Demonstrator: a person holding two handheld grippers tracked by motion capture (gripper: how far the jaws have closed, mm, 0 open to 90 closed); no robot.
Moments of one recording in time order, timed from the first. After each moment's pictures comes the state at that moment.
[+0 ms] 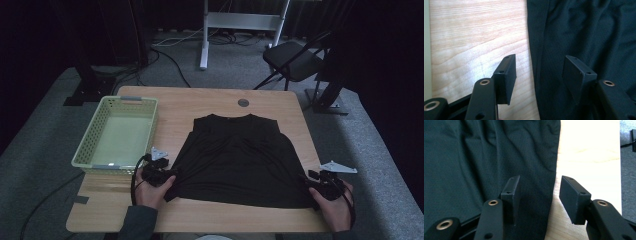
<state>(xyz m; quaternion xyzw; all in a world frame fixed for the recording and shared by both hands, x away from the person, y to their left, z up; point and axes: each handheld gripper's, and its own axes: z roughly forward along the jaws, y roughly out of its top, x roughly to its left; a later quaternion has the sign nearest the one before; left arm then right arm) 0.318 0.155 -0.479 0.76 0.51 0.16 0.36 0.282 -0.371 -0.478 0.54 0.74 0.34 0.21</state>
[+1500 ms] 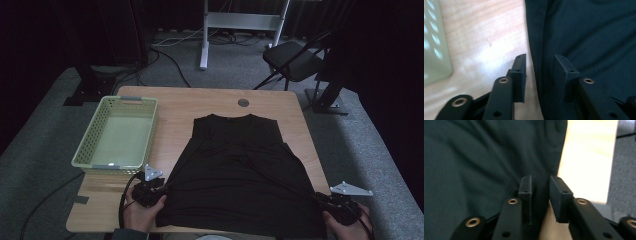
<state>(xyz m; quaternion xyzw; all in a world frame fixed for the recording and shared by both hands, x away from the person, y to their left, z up) 0.264 0.164 -0.470 0.79 0.50 0.17 0.32 0.219 -0.385 -0.468 0.52 0.77 0.31 0.19</state>
